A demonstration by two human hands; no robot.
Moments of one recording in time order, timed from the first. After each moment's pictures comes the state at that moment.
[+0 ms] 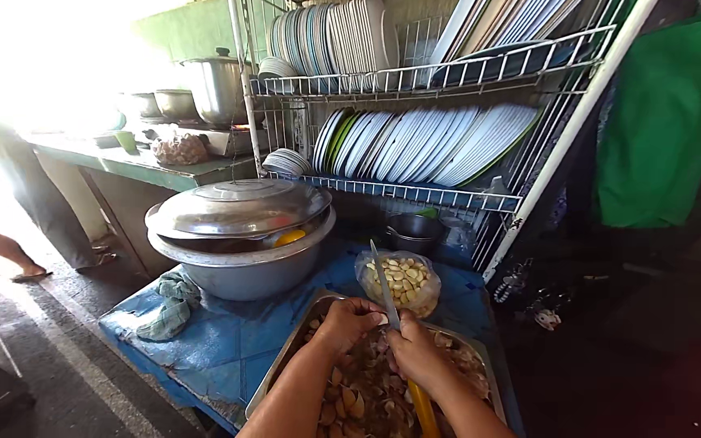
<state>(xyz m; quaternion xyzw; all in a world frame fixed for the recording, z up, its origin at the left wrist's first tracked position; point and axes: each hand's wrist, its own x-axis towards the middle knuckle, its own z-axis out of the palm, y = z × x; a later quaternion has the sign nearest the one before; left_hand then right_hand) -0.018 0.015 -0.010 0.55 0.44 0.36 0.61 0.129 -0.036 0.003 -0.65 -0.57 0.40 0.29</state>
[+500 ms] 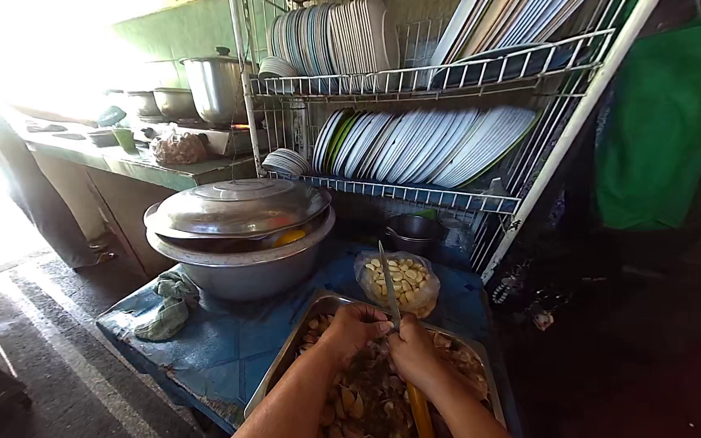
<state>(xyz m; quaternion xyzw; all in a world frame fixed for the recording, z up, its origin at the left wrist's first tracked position) -0.012 0.010 -0.012 0.55 0.41 0.34 0.64 0.125 -0.034 0.001 -0.69 -0.55 0.37 0.27</state>
